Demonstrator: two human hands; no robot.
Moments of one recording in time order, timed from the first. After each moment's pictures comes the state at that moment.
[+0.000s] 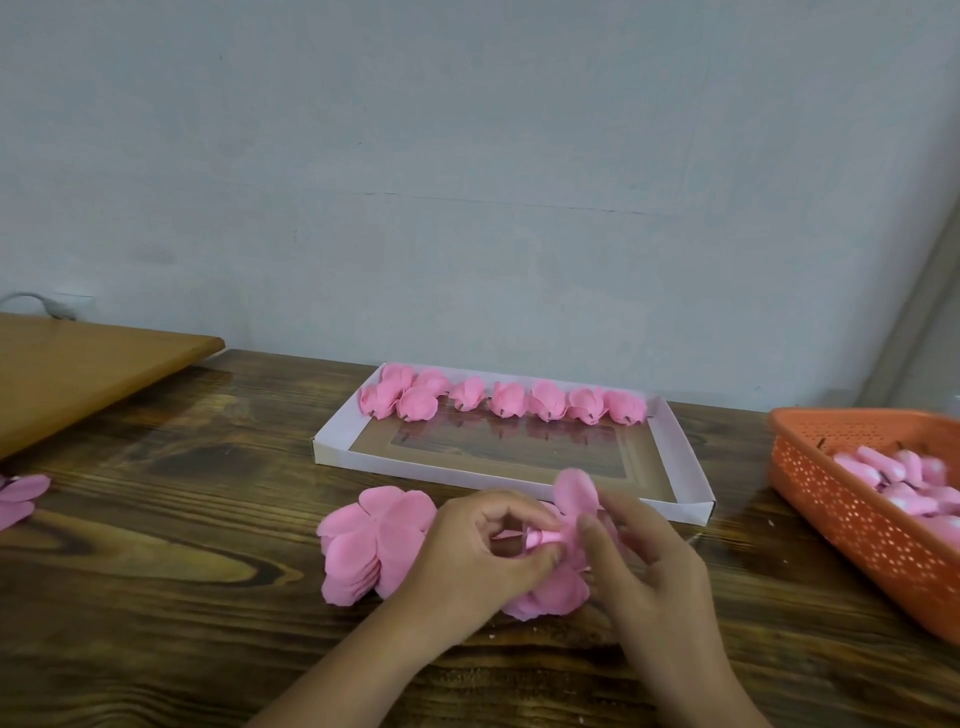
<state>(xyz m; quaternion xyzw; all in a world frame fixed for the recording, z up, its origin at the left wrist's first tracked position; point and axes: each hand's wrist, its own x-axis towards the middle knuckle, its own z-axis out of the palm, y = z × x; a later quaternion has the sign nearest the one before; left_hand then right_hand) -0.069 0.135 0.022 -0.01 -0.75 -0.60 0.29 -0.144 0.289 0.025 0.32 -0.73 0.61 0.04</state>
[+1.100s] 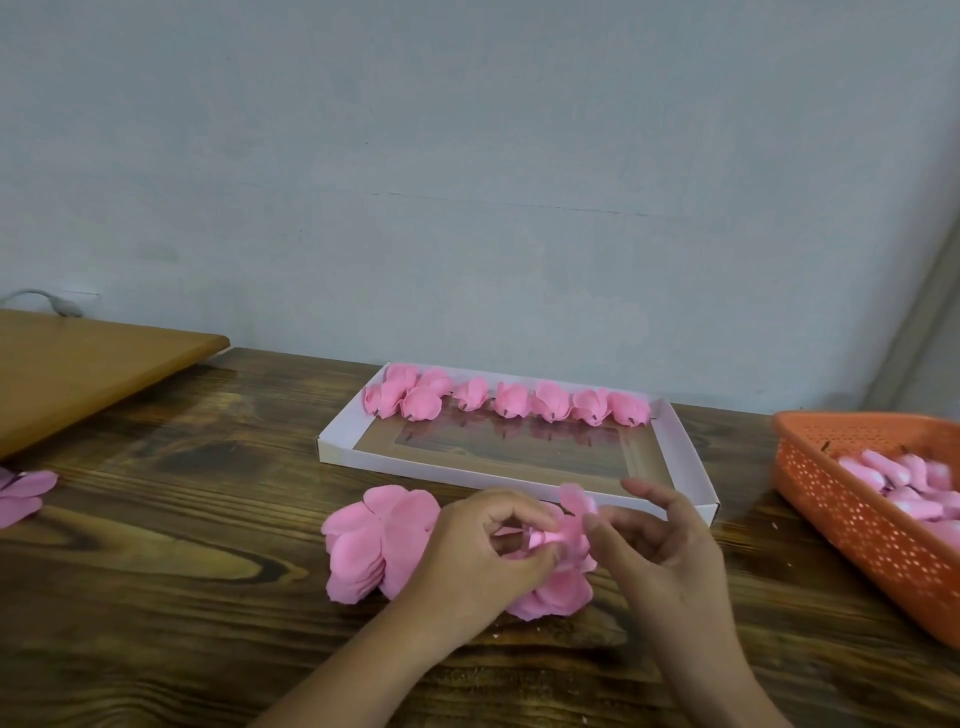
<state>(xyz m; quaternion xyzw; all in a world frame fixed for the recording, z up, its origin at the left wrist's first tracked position) -0.074 0.130 0.012 0.02 -0.79 -0.53 0.31 -0.144 0.286 0.036 0.21 -0.68 0.70 -0.04</state>
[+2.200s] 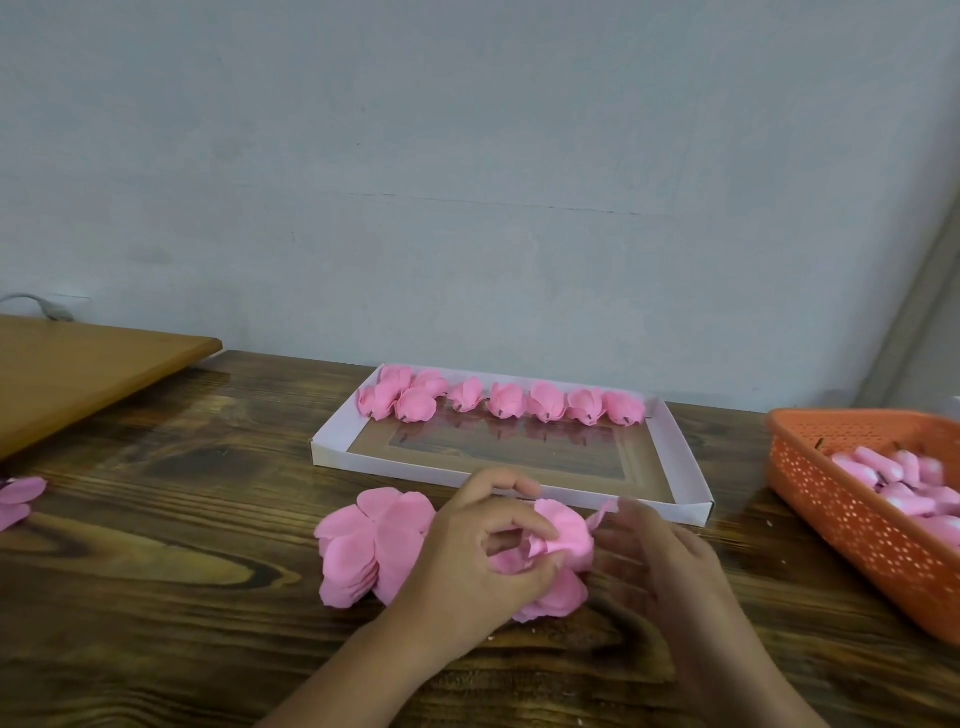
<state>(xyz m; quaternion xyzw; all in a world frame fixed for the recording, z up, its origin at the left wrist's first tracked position) -0.070 0.134 0.015 -0.02 -0.78 -0.51 0.35 -0.157 0.296 0.040 0.13 -0.67 0.70 -0.21</state>
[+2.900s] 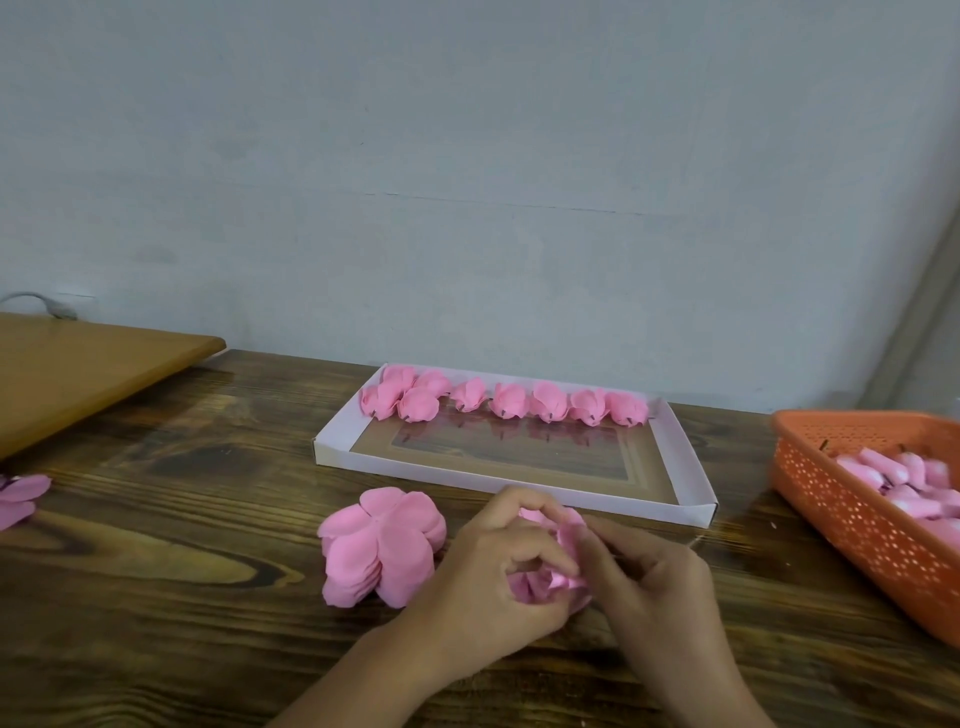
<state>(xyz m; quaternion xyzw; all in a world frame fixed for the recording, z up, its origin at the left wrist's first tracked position) -0.068 0.140 0.011 -0.08 -0.82 -0.48 0.30 -0.134 0.291 0.037 0.35 -0.75 0.56 0.02</state>
